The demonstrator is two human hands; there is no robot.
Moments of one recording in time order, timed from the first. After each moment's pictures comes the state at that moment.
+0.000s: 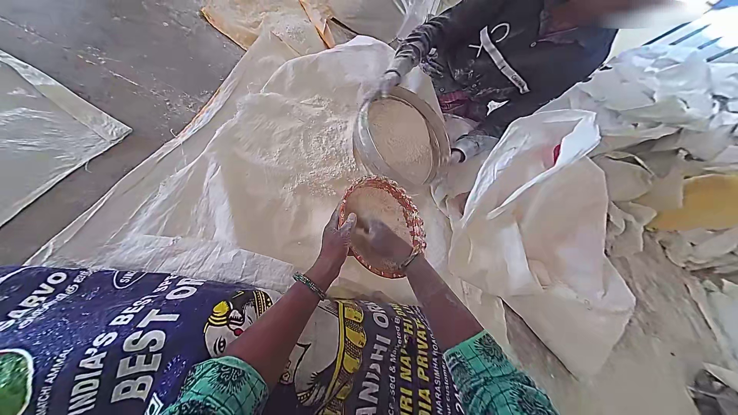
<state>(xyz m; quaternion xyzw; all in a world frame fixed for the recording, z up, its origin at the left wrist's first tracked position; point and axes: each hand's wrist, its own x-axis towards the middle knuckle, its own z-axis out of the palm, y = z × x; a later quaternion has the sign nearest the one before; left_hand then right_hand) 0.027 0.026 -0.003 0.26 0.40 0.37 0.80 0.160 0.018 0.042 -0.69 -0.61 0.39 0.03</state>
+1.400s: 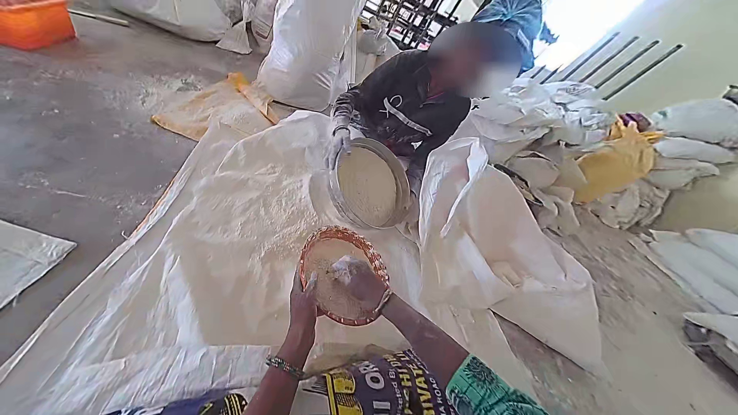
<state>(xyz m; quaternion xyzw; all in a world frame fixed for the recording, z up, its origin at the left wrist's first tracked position) 0.029 0.025 -0.005 0.24 0.46 0.35 0.78 0.176 0.012 0.050 -0.73 -0.63 0.26 0.01</state>
